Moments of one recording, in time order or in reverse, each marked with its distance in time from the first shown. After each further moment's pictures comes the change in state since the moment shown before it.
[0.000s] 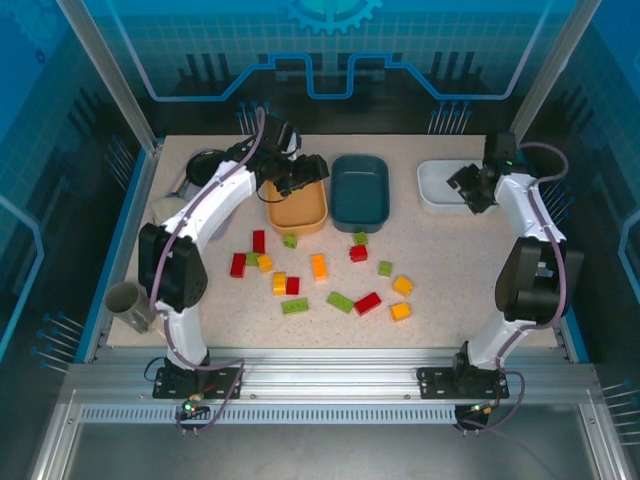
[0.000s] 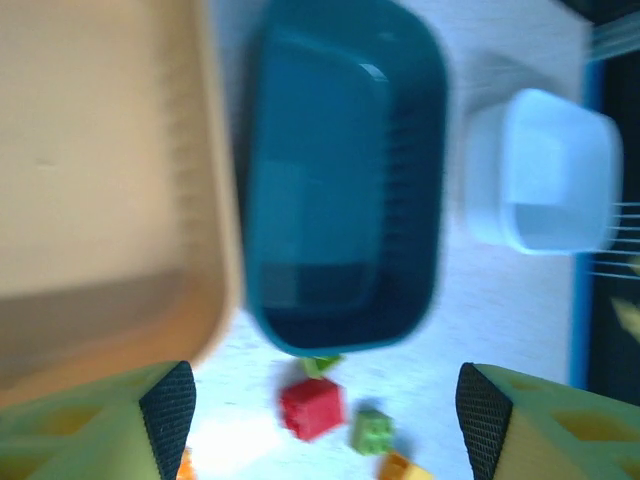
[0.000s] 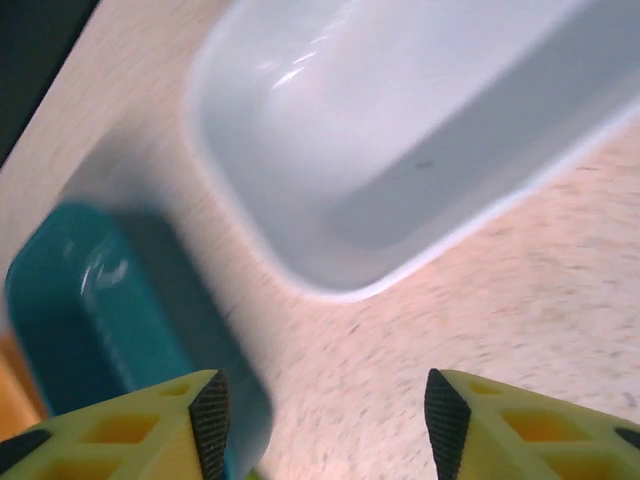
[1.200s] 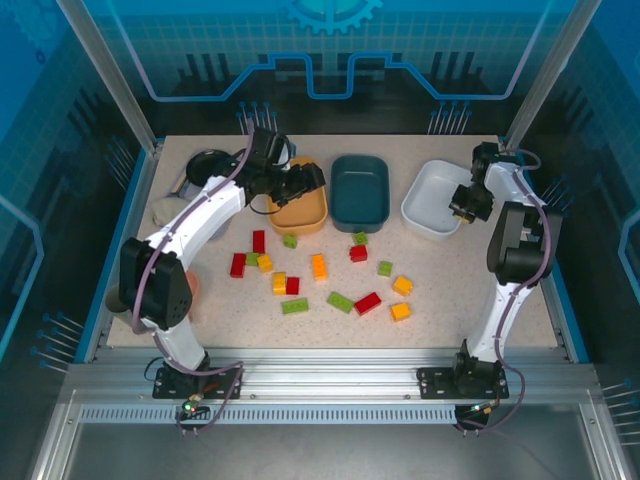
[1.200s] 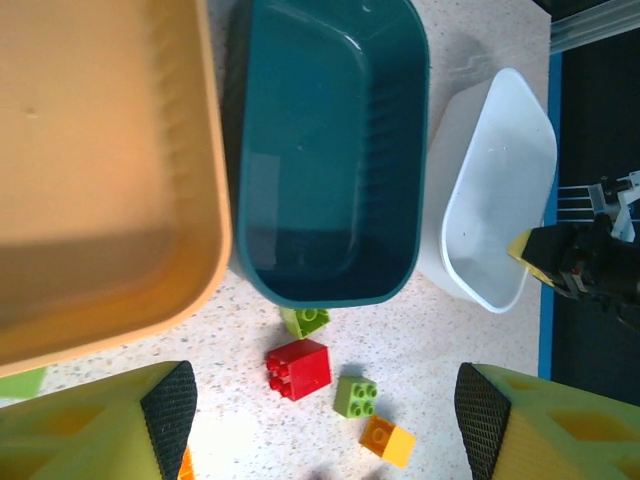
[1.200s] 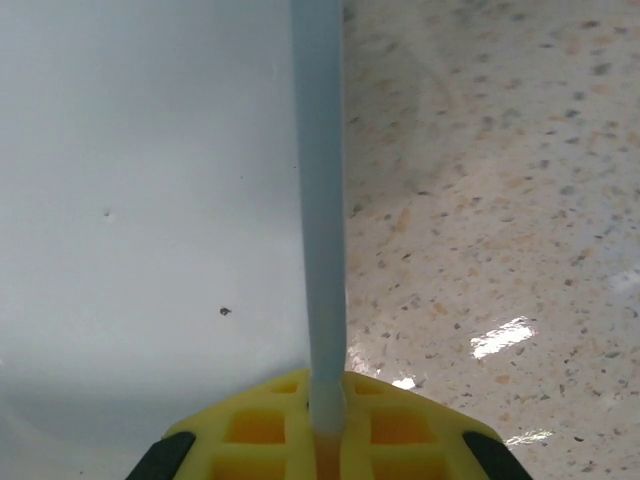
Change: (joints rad) left arm 0.021 -0.130 -0.185 0.059 0.026 -0.014; right arm 0.011 0.312 0.212 -0.252 0.114 -0.452
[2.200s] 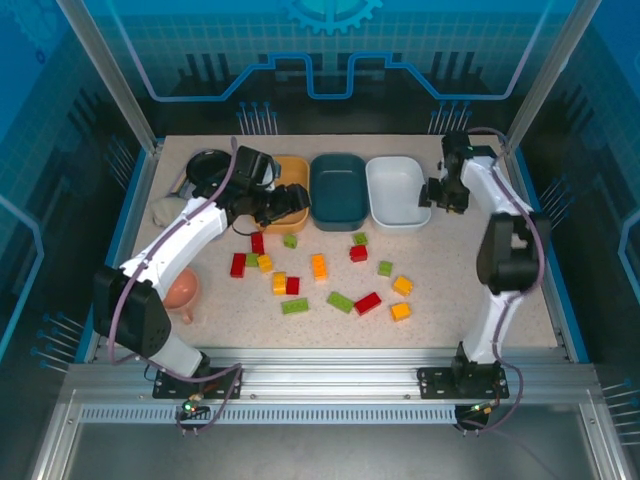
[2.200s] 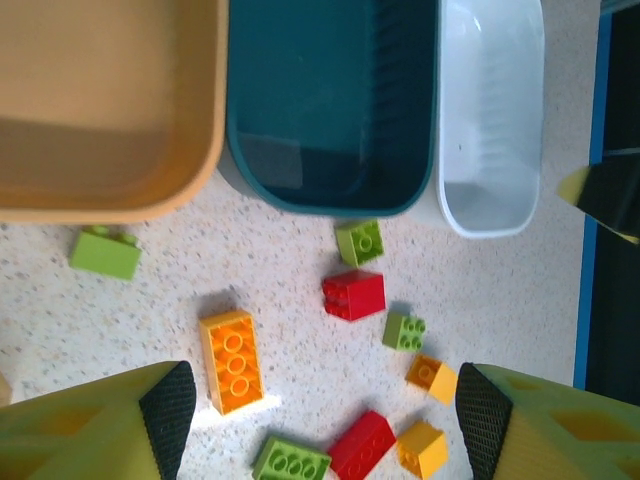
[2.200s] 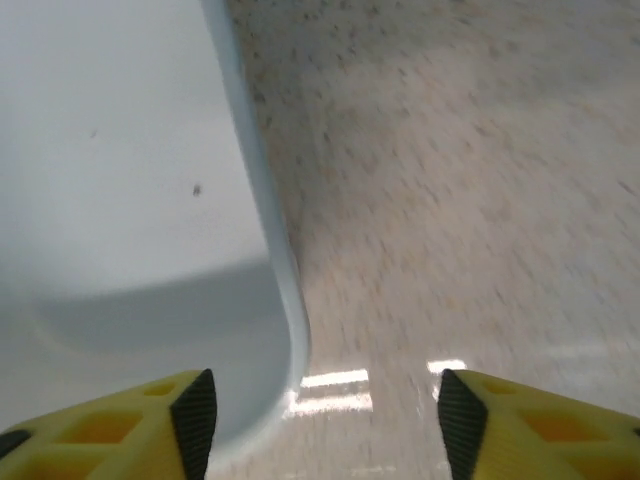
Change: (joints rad) left arm -0.011 -0.199 -0.217 -0.040 -0.014 0.030; right arm 0.186 -0.175 -0.040 -0.027 0.025 -0.051
